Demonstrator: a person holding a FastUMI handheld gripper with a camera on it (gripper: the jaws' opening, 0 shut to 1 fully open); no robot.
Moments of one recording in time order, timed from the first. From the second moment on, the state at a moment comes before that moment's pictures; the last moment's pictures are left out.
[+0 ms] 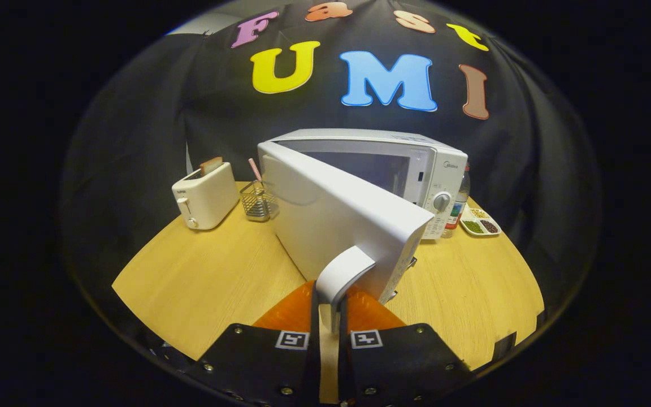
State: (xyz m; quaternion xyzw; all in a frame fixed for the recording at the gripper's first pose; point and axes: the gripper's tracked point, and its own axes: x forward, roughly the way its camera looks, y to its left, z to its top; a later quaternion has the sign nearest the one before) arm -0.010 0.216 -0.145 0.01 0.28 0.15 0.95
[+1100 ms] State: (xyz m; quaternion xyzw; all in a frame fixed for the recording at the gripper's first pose) arm -0.146 0.341 -0.114 0.00 0.25 0.41 0.88
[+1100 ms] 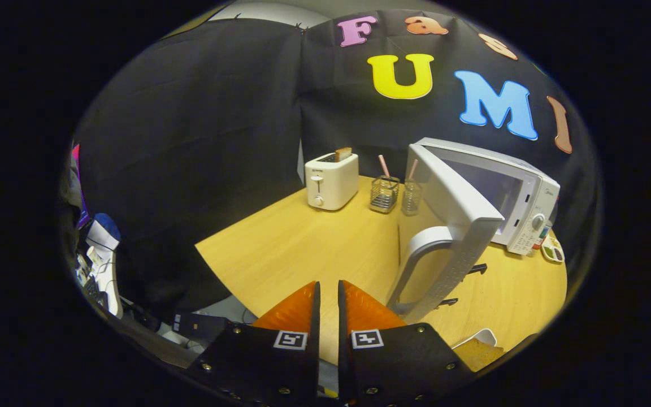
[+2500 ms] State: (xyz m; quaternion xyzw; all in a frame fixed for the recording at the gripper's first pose) arm -0.087 0.086 -0.137 0.13 0.34 0.27 0.89
